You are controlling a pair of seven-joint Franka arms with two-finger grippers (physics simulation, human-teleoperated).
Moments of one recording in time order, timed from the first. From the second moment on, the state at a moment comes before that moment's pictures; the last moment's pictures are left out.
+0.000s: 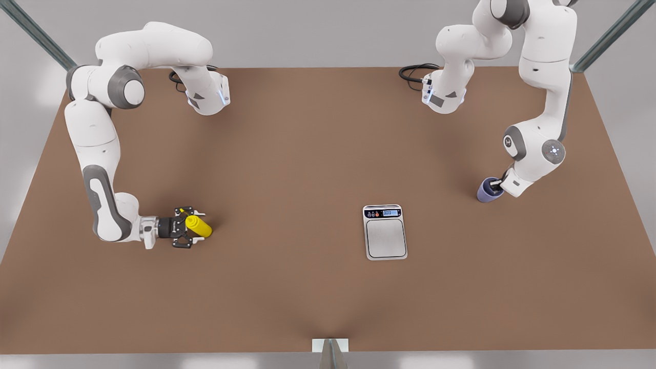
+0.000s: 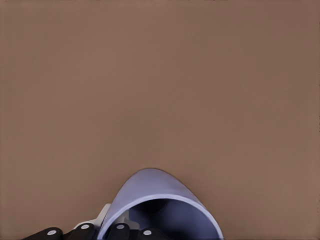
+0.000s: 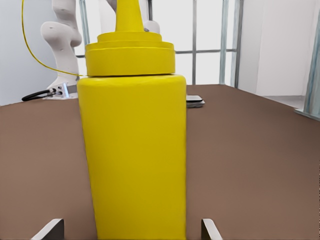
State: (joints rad) left arm -0.07 0.21 0.30 -2.45 -0.09 2.62 0.25; right arm -0.39 0.95 0.16 -1.62 1.03 1.67 -2.53
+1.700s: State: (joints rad) left arm -0.60 0.56 0.17 -1.81 -0.29 2.51 -0.59; right arm -0.29 0.74 0.11 -1.41 0.69 1.75 -1.87
